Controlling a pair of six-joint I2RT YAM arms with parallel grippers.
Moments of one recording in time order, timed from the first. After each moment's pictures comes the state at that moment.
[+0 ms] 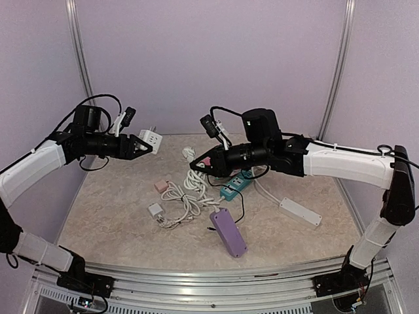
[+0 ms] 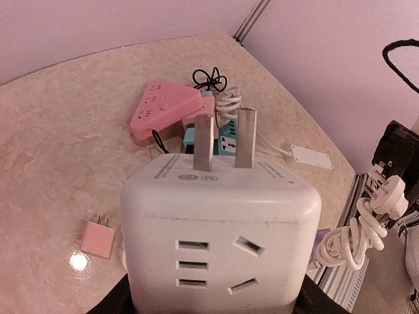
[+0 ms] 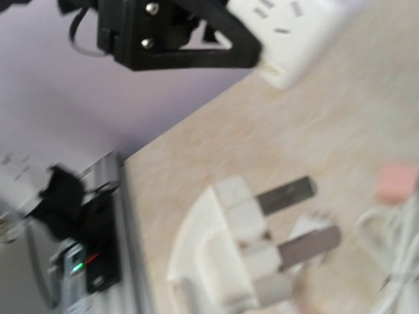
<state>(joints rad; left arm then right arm) -0.31 1.32 1.14 -0.42 0.63 -0.10 0.90 1.65 1.32 -0.02 -0.53 0.32</state>
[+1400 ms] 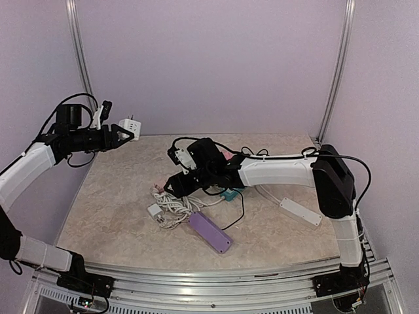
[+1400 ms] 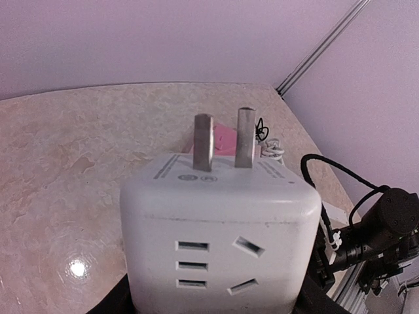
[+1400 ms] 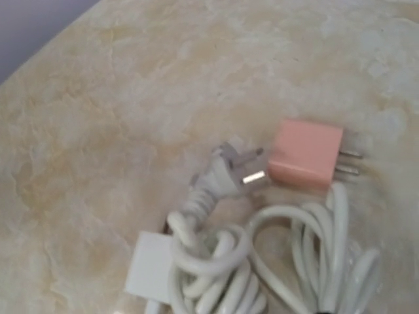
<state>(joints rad) -0.10 1.24 1.11 -0.34 0.62 -0.23 0.99 2.18 1.72 -0.12 -0.16 0.25</state>
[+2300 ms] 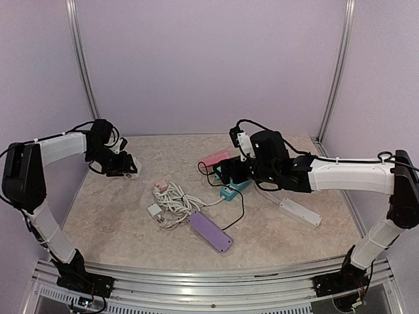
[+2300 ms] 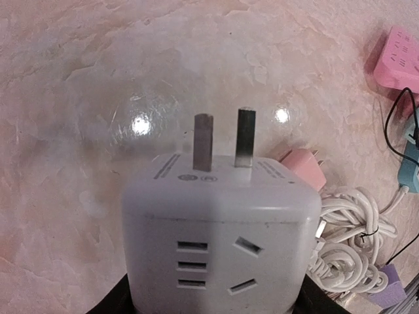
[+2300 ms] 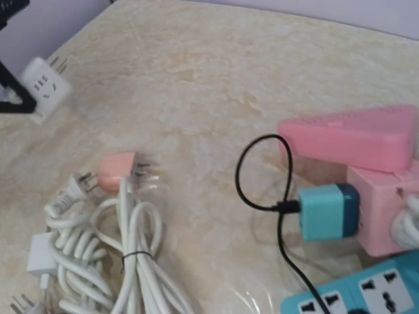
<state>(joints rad) -0.11 1.70 1.26 -0.64 0.29 -0.15 0.88 1.58 1.11 0.04 0.12 0.30</state>
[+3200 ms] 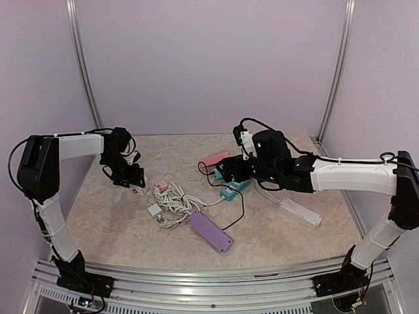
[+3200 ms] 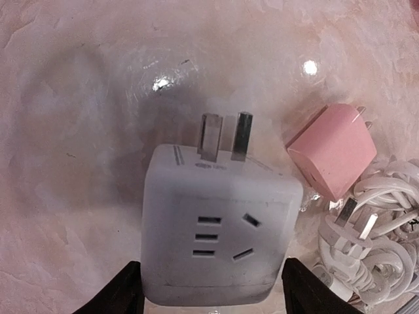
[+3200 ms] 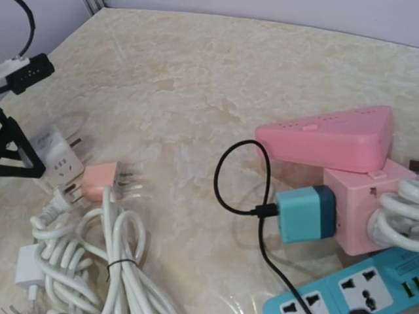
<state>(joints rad) -0.22 1.86 1.32 -0.75 0.16 -0.10 0.87 1.56 1.09 0.04 0.17 0.32</state>
